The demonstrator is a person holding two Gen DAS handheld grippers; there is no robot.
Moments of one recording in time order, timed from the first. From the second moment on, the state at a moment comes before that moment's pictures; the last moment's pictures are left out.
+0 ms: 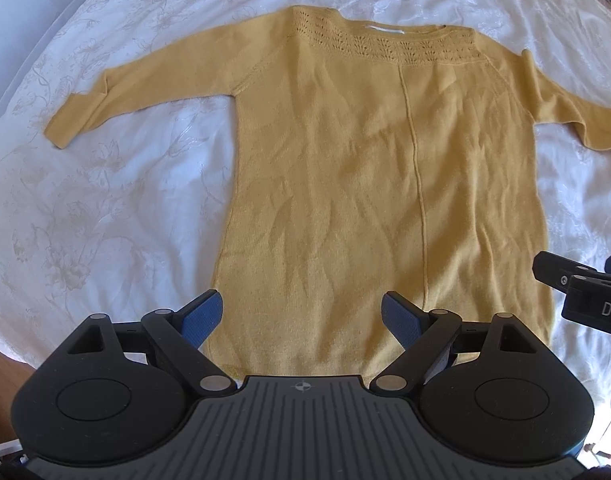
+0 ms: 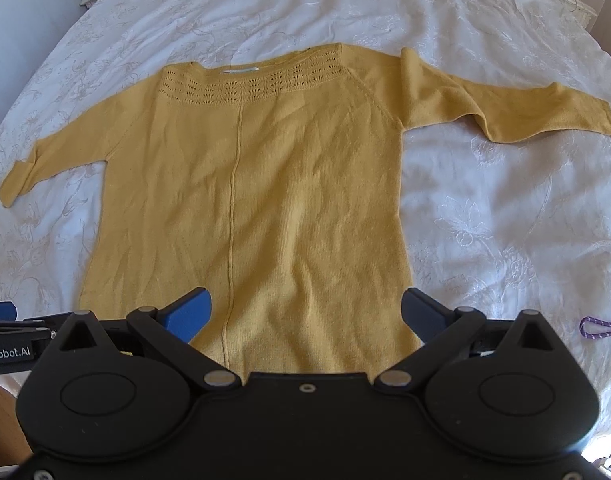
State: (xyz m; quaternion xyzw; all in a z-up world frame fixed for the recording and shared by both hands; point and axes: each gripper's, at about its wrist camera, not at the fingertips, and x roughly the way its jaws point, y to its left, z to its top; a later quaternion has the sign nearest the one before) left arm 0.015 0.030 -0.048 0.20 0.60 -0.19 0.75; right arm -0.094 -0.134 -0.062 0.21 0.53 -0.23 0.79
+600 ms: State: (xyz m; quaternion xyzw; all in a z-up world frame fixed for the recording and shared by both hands) left arm 0.008 0.032 -0.086 0.21 0.63 -0.20 0.72; right arm -0.117 -0.135 -0.090 0.22 0.58 -0.25 0.75
